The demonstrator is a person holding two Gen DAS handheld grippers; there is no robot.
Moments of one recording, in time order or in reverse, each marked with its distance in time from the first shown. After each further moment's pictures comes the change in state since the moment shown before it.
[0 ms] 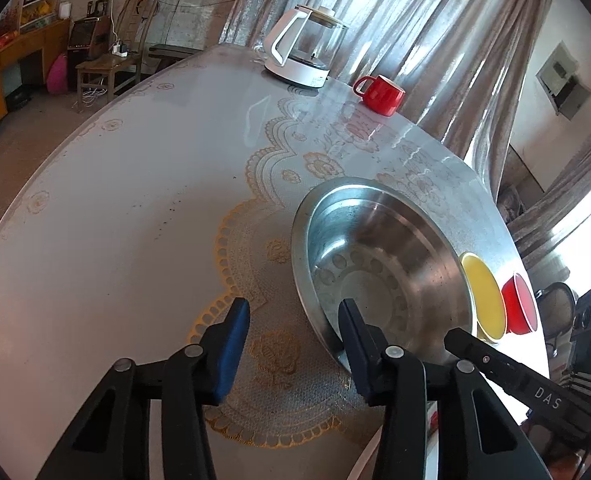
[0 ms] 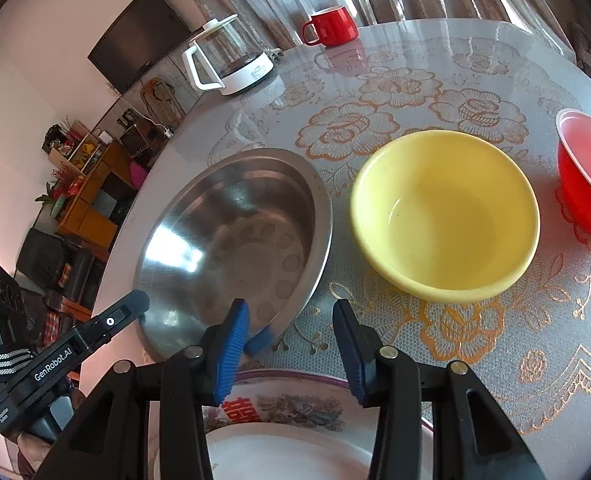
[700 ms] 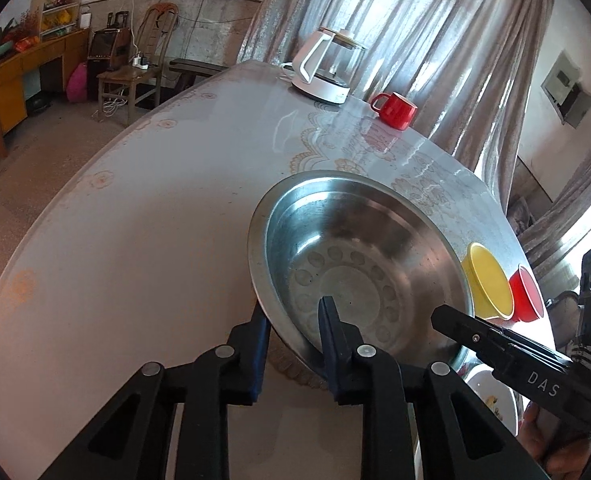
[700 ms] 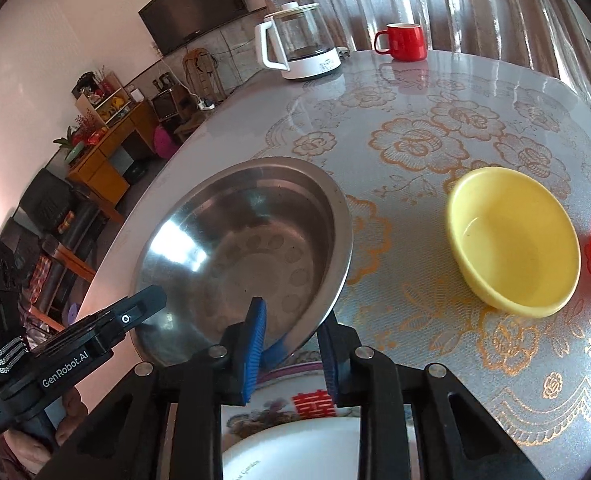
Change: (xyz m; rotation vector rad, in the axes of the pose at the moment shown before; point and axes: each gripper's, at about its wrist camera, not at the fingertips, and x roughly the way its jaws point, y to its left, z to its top) left arm -0.048 0.032 -0.038 -0.024 -0.077 0.061; right arm 0.007 0.061 -0.018 -0.232 0.015 0.011
